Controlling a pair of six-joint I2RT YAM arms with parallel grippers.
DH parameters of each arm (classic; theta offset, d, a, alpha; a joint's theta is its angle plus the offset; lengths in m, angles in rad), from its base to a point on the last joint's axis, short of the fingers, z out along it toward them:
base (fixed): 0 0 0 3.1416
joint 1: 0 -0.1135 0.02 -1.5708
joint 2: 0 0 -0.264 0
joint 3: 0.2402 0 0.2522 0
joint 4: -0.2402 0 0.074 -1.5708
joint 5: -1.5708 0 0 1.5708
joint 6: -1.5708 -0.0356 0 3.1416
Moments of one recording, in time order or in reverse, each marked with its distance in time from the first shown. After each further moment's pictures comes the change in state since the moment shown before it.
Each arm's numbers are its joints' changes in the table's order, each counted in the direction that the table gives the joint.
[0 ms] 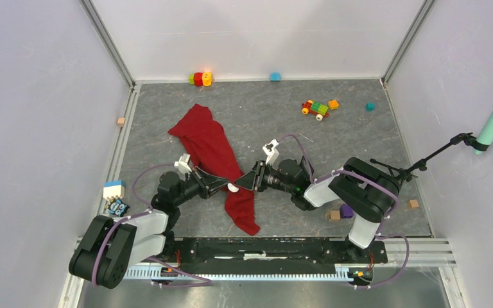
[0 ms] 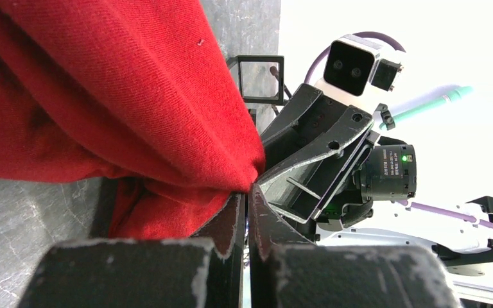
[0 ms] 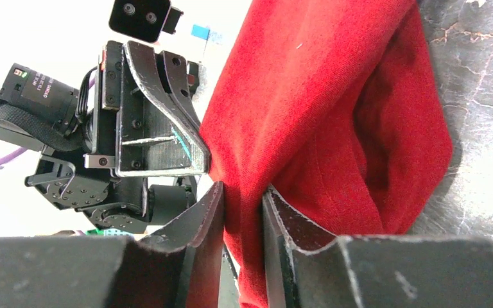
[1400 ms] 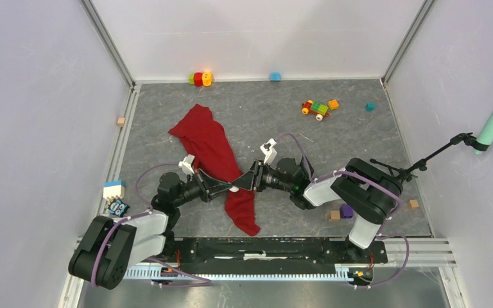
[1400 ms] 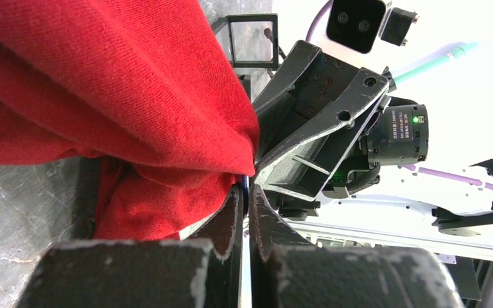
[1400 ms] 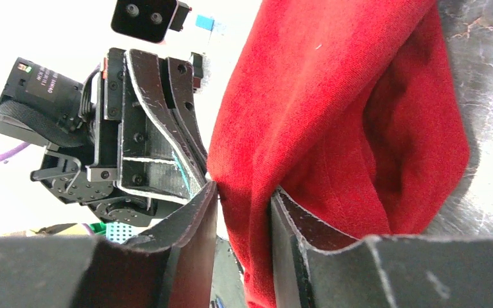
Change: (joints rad) left arm 0.010 0.005 -0.001 -0.011 -0.113 -0.029; right arm -0.007 0.019 0.023 -0.066 0.023 0.013
